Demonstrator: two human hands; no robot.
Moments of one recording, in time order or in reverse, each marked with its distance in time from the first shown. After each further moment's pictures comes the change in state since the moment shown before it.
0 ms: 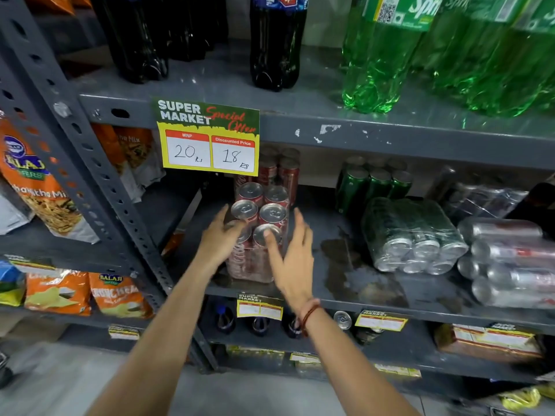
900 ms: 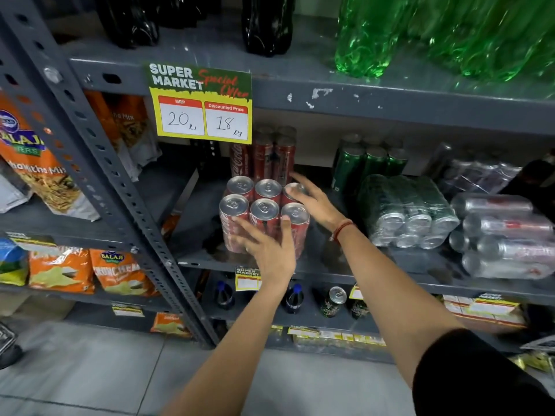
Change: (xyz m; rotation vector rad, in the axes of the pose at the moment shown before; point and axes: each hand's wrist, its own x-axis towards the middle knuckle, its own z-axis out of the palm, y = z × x) left_hand -0.081 0.008 0.111 -0.211 0.188 -0.129; right_hand 0.100 0.052 -0.041 0.176 -0.483 0.119
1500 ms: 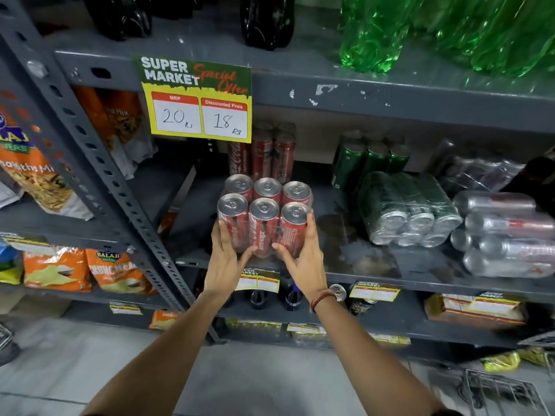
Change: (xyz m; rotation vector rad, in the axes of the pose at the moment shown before) left_hand 0.072 -0.092 -0.076 0.532 -0.100 0.559; right_hand -0.094 0.046 0.075 -0.210 0.405 -0.251
